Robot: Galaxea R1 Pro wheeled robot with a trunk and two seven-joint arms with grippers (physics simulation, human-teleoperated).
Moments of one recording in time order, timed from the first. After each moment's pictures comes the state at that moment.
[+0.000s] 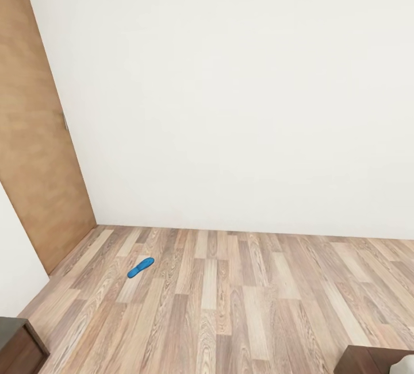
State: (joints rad) left arm 0.03 -0.02 -0.01 -0.52 -0.01 -0.17 -0.01; right arm -0.01 -0.04 0.00 -0.44 0.00 -0.27 0.00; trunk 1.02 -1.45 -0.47
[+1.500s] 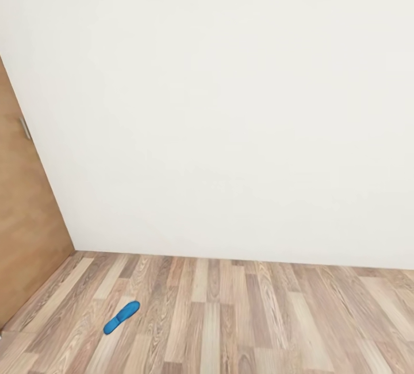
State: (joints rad) left arm 0.03 -0.02 -0.01 -0.53 -0.01 -0.17 0.00; right arm -0.01 -0.04 0.00 -0.44 0.00 -0.28 0.00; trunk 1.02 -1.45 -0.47
